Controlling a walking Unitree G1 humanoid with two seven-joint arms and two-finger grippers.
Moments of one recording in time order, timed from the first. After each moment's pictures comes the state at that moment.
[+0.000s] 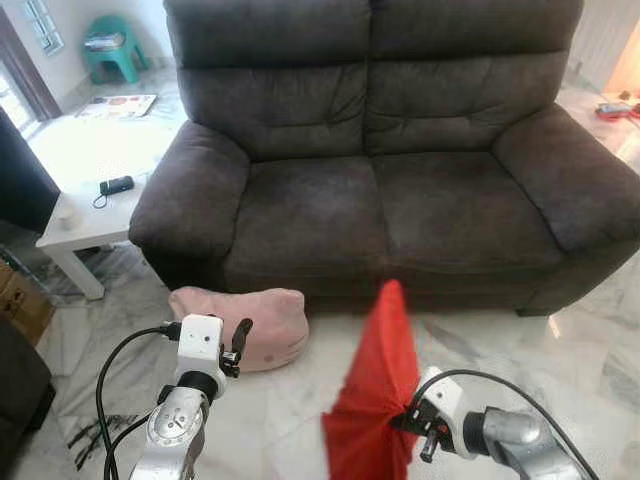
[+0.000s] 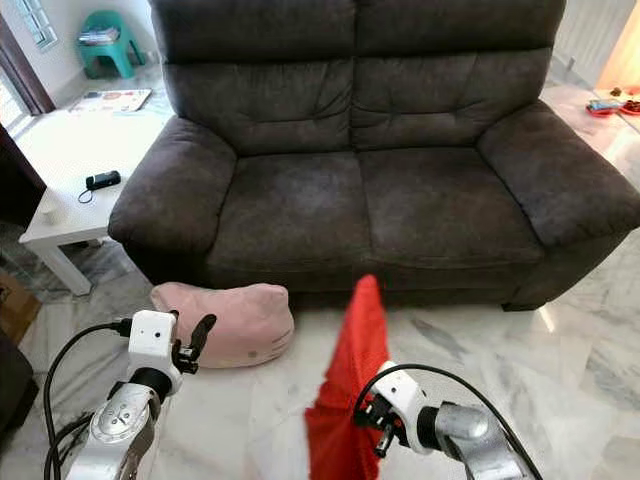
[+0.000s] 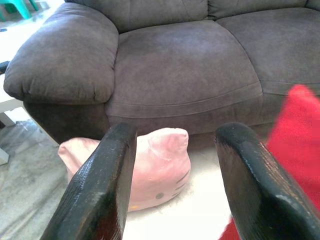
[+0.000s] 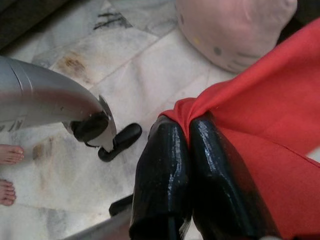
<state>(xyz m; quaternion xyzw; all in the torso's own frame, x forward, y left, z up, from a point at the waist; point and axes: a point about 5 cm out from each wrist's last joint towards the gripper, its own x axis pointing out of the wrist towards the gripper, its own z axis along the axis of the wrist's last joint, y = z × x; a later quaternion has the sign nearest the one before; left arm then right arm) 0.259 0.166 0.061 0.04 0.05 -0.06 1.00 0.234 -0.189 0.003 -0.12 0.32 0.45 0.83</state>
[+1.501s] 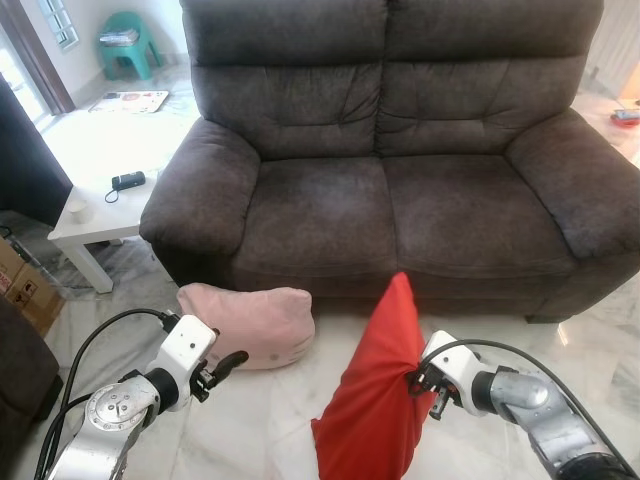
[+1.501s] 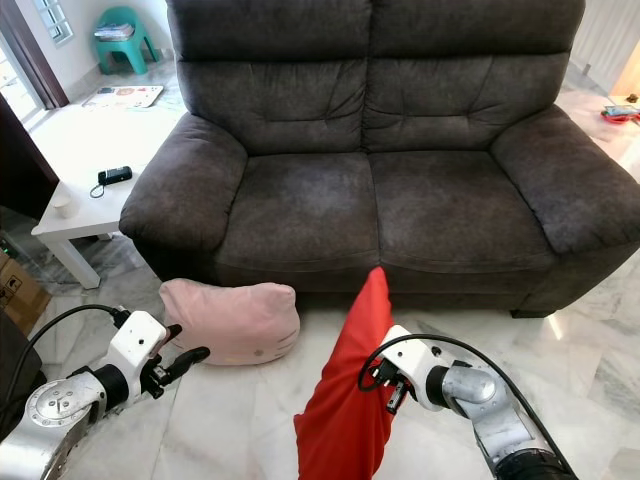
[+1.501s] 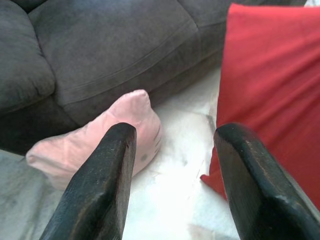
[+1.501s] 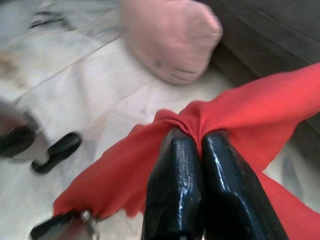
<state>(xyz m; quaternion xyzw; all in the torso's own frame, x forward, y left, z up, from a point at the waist) 0.252 0.192 0.079 0.15 0.13 -0.27 0.94 0.274 -0.210 0.024 -0.21 0.29 0.33 0.87</state>
